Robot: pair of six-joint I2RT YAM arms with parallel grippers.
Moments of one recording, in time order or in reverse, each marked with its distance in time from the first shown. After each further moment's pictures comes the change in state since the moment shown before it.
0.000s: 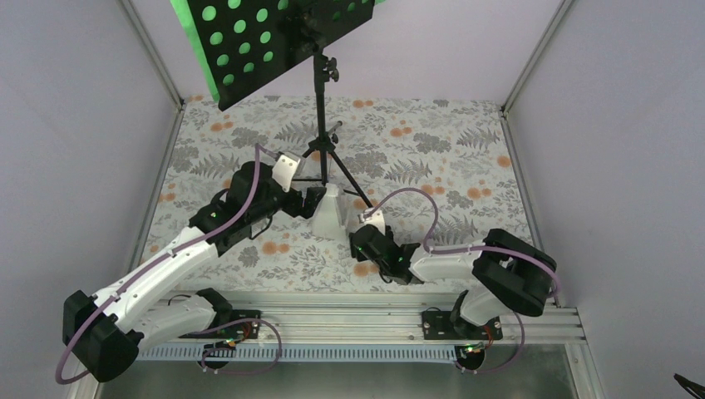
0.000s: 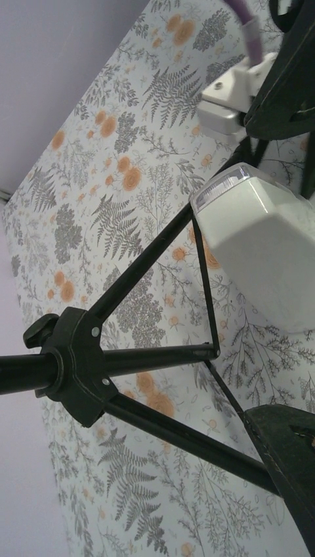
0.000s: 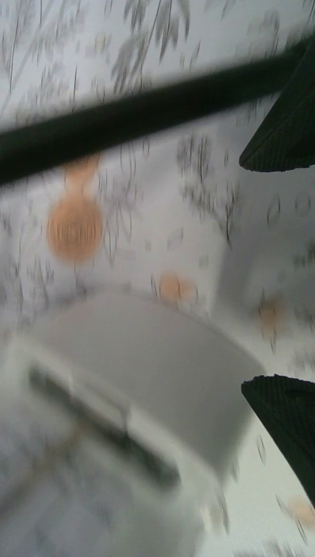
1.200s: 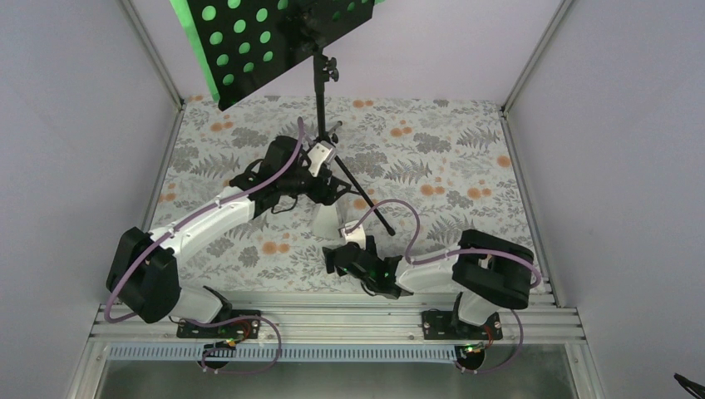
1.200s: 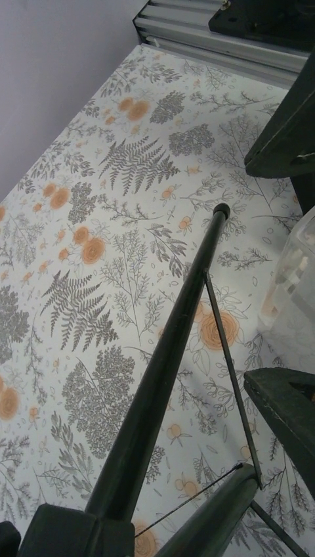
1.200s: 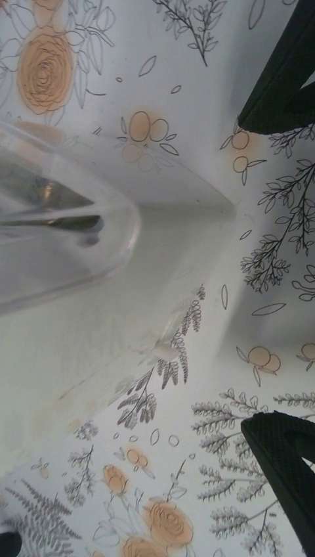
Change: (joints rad) left arm 0.049 0.408 0.190 0.059 0.355 0.026; right arm 0.184 0.136 0.034 0.166 0.036 0.090
